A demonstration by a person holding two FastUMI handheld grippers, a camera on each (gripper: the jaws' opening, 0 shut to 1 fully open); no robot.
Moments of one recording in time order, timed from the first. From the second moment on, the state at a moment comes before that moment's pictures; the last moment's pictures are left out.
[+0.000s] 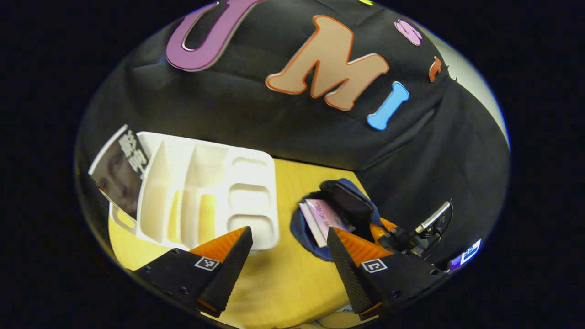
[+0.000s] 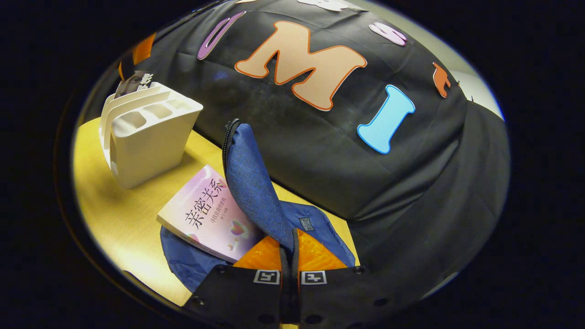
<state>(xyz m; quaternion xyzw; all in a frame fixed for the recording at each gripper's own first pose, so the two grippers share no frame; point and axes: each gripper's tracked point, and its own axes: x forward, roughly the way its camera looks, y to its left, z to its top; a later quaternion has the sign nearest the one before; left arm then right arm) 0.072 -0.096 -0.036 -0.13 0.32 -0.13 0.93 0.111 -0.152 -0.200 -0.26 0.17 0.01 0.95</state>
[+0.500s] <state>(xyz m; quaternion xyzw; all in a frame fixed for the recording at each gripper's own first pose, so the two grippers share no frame) 0.125 0.093 0.001 -0.02 0.34 -0.01 0.94 0.110 -0.151 -0.202 -0.26 0.18 0.01 0.95</state>
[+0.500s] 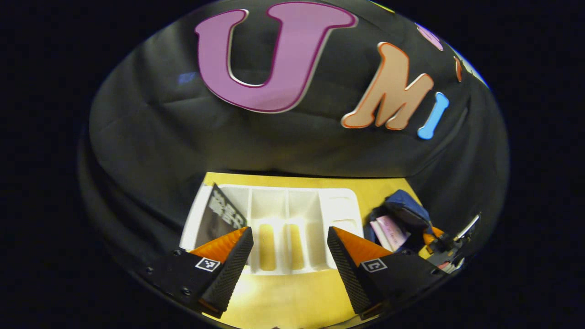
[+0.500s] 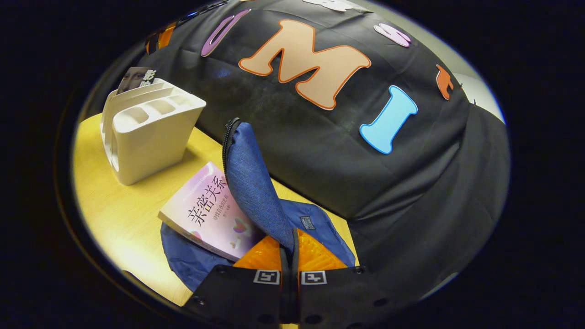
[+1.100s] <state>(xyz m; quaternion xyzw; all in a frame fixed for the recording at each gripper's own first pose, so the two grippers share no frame) 0.143 0.203 -0.075 0.01 0.44 0.05 0.90 0.109 -0.149 -0.203 -0.27 0.18 0.00 0.94</state>
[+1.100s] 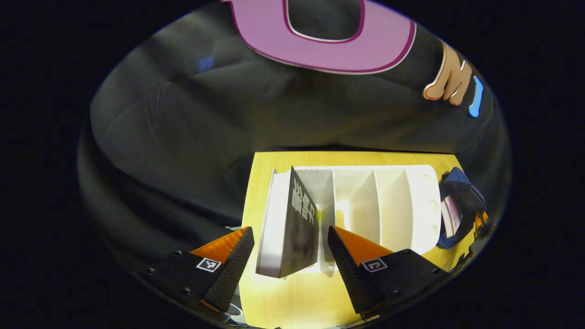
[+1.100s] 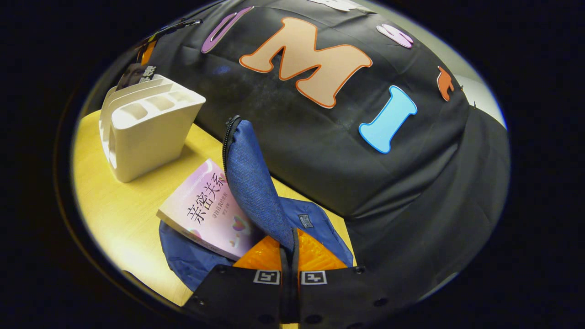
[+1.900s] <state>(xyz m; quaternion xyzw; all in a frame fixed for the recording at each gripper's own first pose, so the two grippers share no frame) 0.147 0.188 -0.112 0.01 0.53 0.04 0.85 0.107 -0.149 -0.204 -0.28 0.19 -0.01 0.94</state>
